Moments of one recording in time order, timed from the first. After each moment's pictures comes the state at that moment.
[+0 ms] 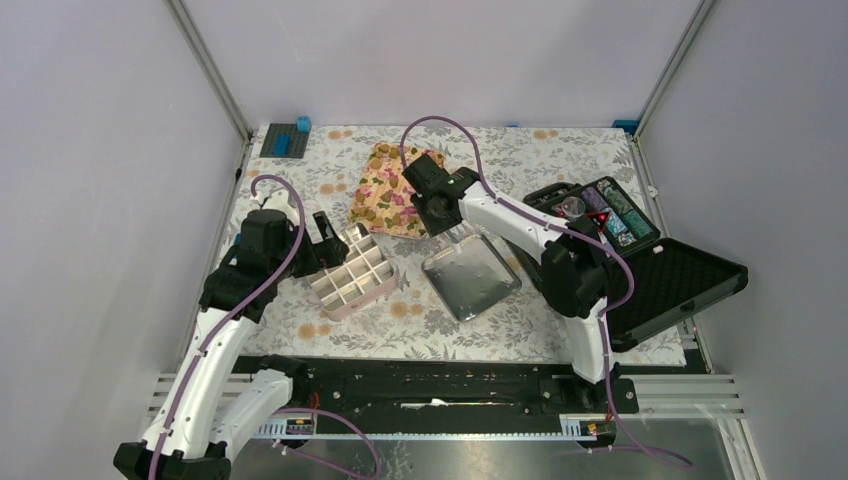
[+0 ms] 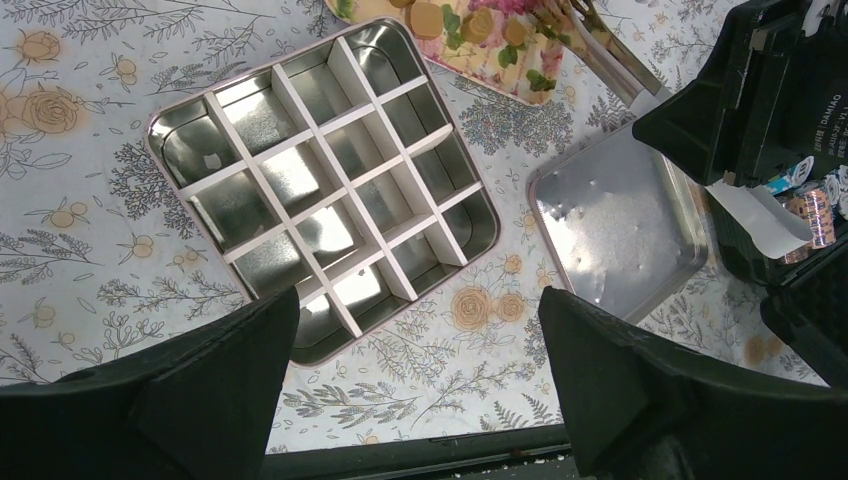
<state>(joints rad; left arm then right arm) -0.24 0.79 0.93 -0.79 0.03 -0.49 0.77 2.05 1.79 -0.86 0.22 0.22</state>
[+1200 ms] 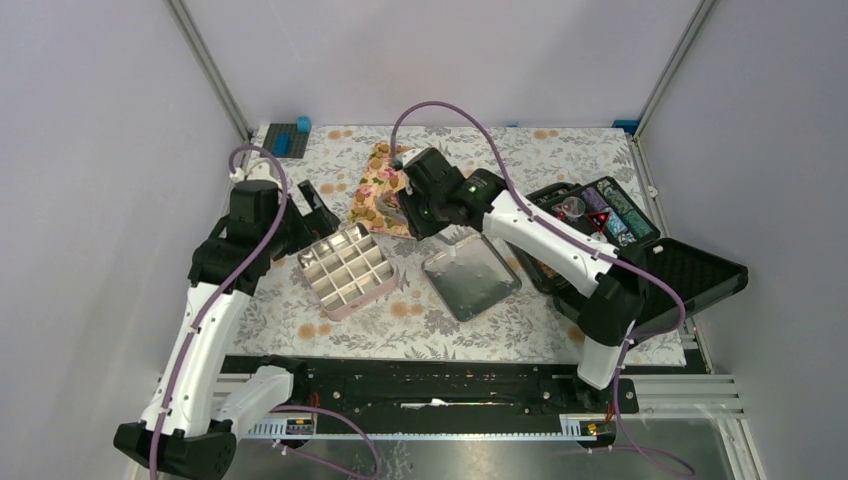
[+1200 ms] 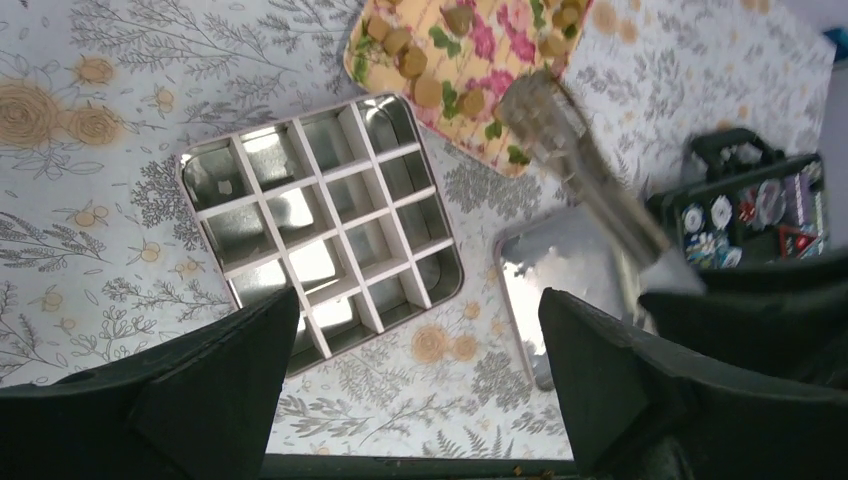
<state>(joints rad) -0.22 0.92 1.14 -0.89 -0.03 -0.60 0.85 1.81 1.78 -0.86 0.07 0.24</state>
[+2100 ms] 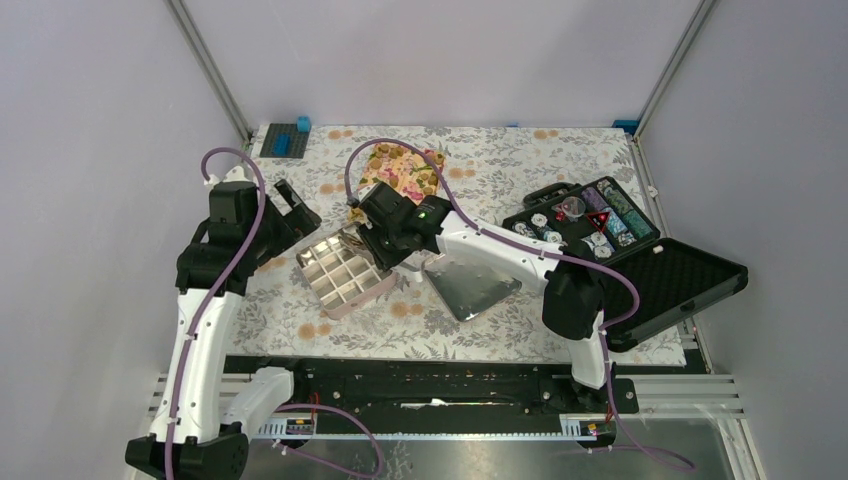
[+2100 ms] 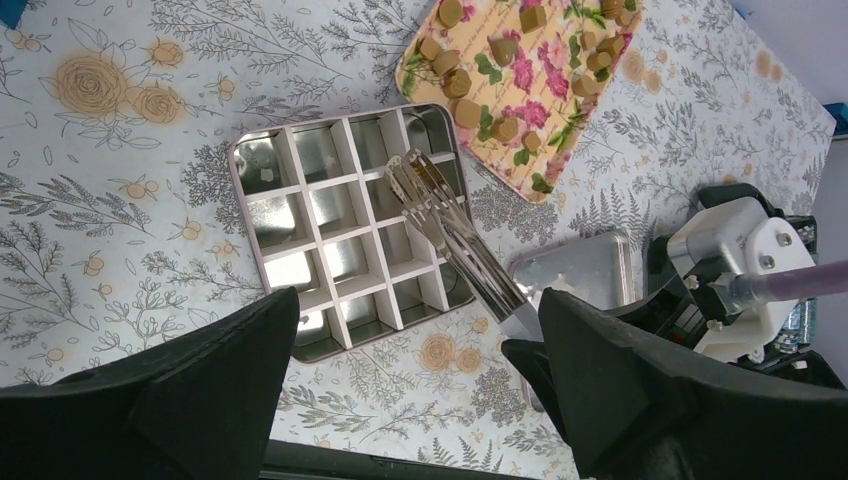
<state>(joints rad) -0.07 0.92 1.20 -0.95 -0.01 -0.63 1.02 1.99 1.83 -0.80 0.01 0.27</state>
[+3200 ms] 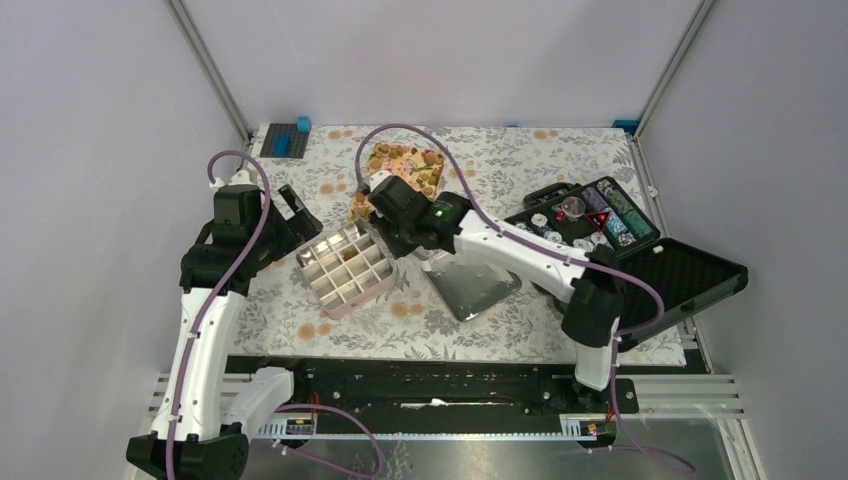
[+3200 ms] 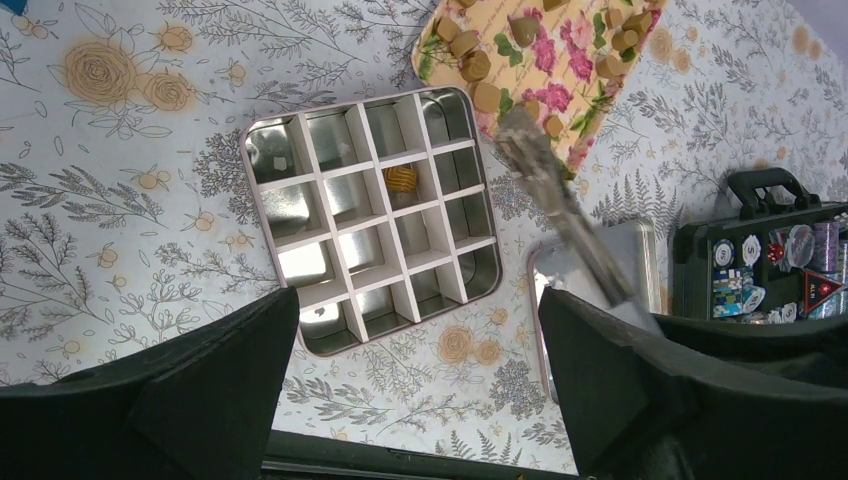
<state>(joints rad) -0.07 0.92 1.16 -0.95 -0.01 -0.60 1.03 1.91 1.82 -0.79 0.16 0.26</state>
